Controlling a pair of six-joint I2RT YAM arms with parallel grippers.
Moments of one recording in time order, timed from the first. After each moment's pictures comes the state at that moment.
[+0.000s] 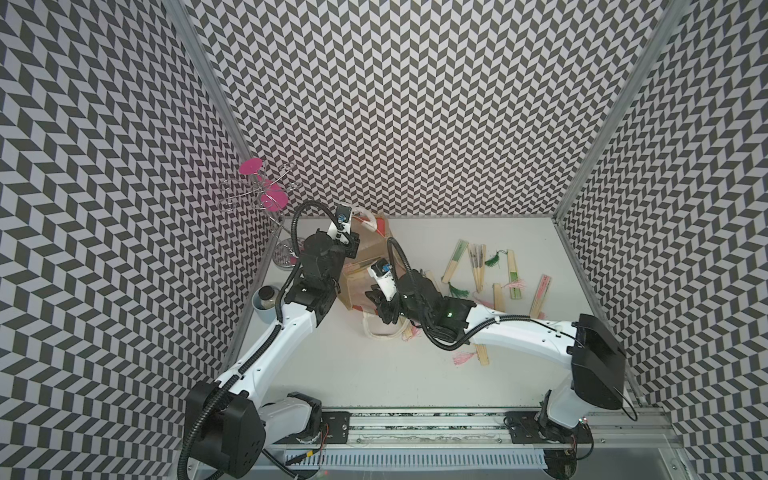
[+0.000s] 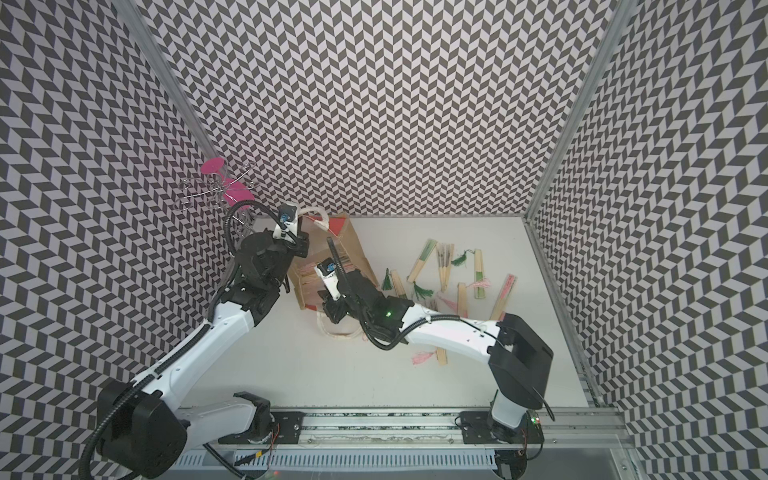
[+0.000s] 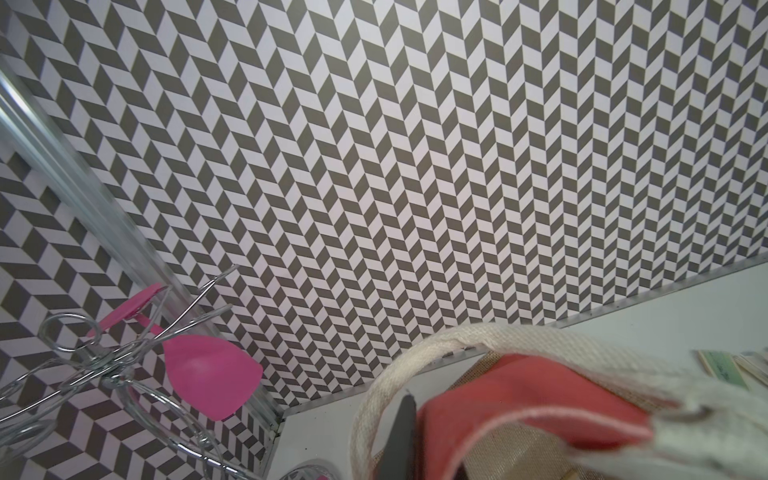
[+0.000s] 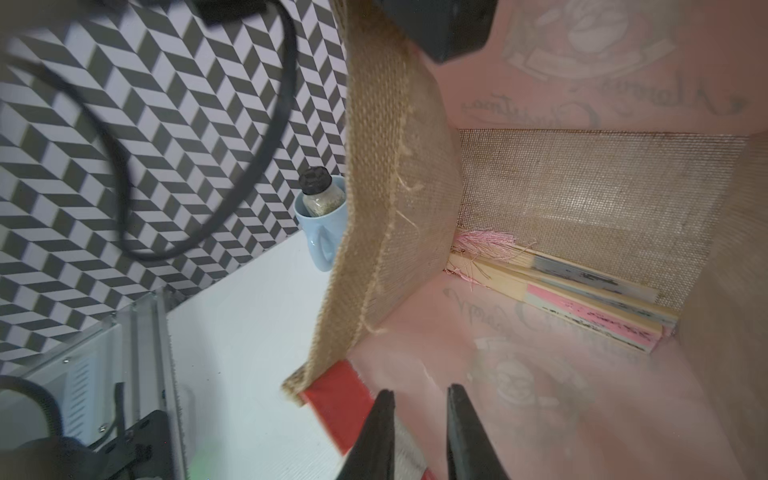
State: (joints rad) left arm -0.33 1.20 0.95 0.25 -0.19 0.28; right arm 1.06 1.71 1.27 0.04 0.12 0.15
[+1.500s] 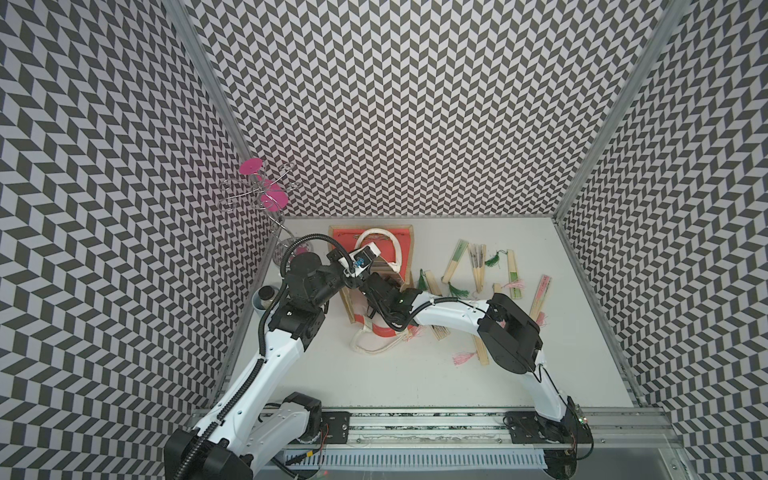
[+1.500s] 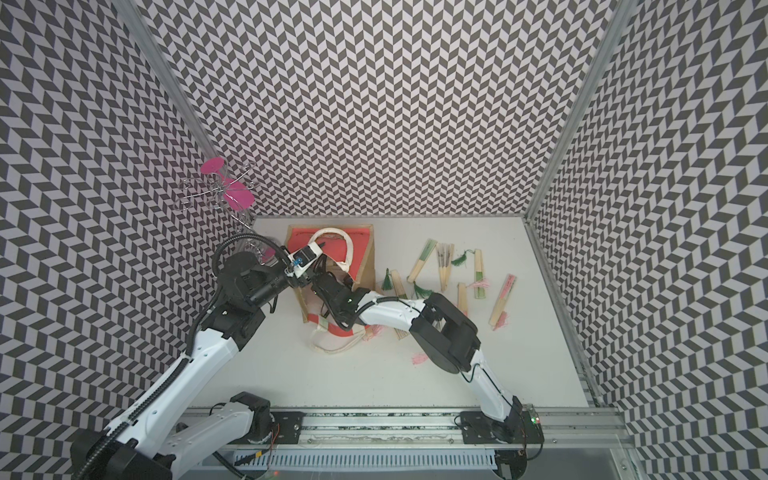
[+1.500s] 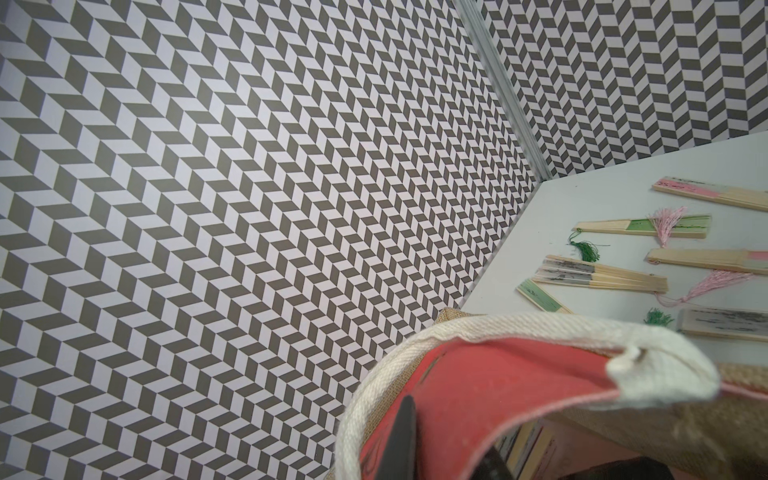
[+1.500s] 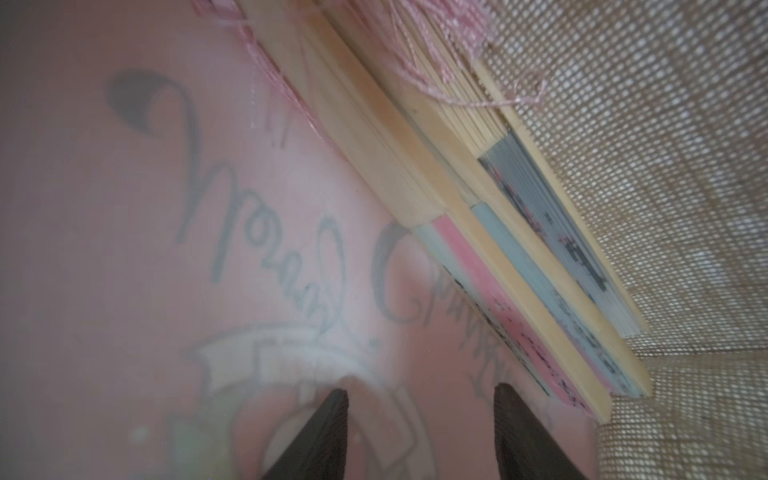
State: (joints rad) left arm -0.32 0.99 0.83 0.13 0.39 0.68; right arm 1.01 2.19 1.64 -0.27 0.58 -0.09
